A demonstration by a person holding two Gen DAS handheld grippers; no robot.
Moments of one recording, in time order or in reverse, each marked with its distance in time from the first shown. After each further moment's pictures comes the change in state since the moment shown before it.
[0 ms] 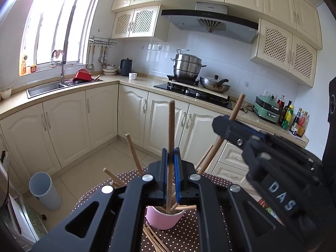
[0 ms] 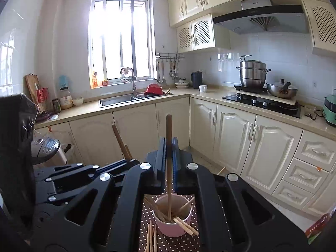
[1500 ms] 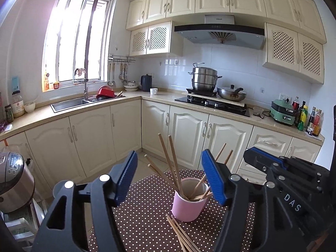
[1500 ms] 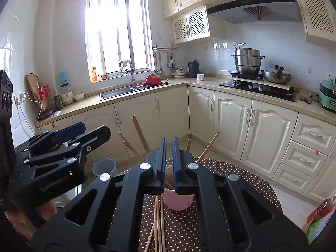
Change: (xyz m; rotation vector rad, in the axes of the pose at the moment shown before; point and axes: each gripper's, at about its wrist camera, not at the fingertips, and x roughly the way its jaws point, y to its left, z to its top) left arm -0.082 -0.003 -0.016 0.047 -0.106 0.170; right arm -0.051 0.004 -0.028 0.046 0.049 -0.007
